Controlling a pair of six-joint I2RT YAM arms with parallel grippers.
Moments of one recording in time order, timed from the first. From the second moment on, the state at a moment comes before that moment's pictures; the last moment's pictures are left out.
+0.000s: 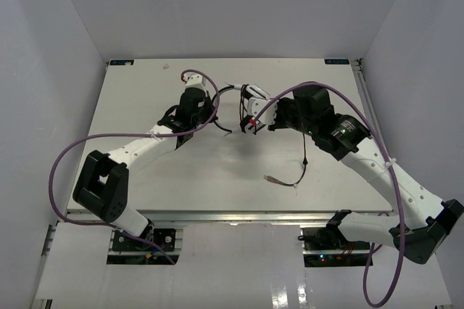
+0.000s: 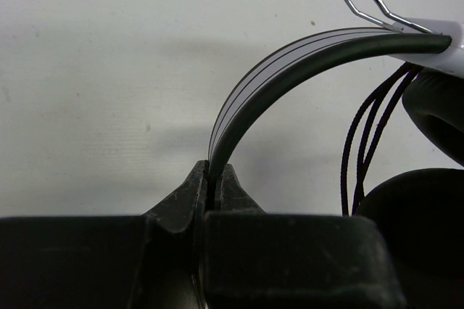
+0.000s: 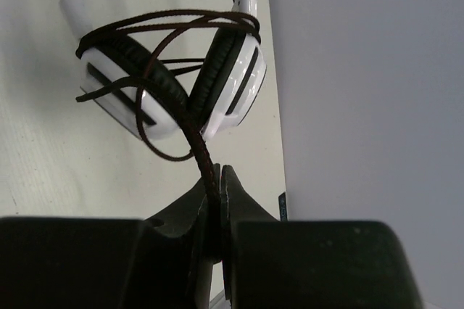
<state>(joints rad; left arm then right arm) -0.55 1.53 1.05 0.02 -0.19 -0.52 0.74 1.16 1.29 -0.60 -0.01 -1.01</state>
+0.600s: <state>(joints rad) -0.57 1.55 1.00 0.03 -0.07 -0.51 0.74 1.21 1.29 -0.62 -0.19 -0.95</state>
